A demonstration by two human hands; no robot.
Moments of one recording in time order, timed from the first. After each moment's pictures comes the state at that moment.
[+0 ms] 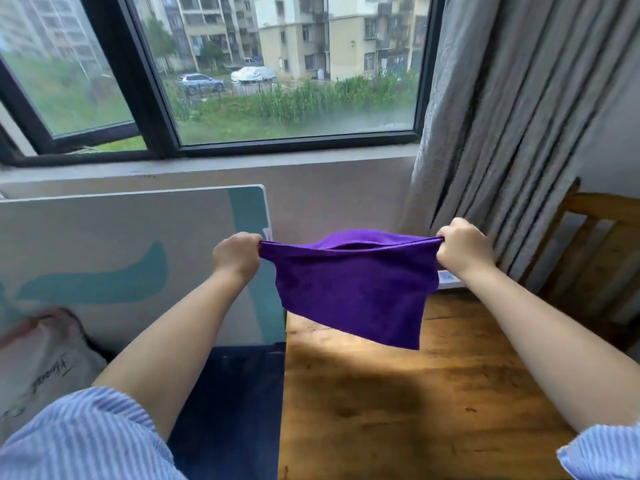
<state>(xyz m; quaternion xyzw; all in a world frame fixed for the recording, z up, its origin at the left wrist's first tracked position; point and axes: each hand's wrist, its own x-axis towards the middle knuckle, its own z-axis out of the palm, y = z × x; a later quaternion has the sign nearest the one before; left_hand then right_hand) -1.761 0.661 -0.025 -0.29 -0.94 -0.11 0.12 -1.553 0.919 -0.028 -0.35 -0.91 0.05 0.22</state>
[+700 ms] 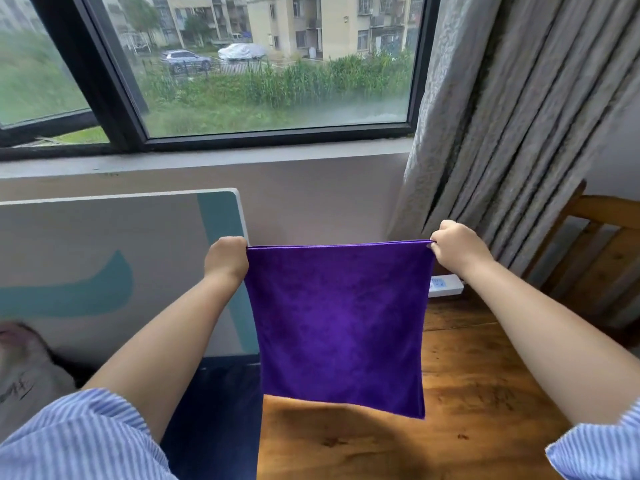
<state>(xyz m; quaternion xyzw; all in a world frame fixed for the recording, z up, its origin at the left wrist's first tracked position) -1.810 0.721 -0.045 -0.25 -0.96 -0.12 0.06 -1.589 0.995 -0.037 -0.30 -0.95 0.01 0.10</state>
